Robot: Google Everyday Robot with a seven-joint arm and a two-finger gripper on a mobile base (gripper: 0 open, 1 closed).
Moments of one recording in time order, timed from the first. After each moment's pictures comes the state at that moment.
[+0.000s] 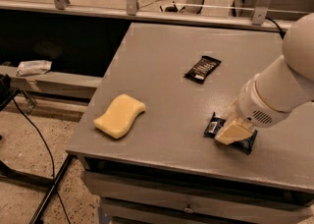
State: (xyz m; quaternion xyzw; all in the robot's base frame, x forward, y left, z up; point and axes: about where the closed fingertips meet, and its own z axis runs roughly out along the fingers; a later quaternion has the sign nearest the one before) arm 0.437 -0.171 0.826 -0.53 0.83 0.05 0.17
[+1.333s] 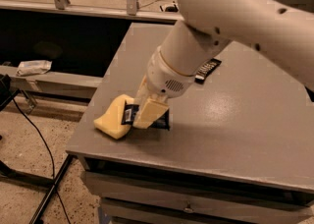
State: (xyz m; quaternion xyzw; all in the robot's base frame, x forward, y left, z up) arm 0.450 0.026 0.871 -0.71 0.66 0.17 0.18
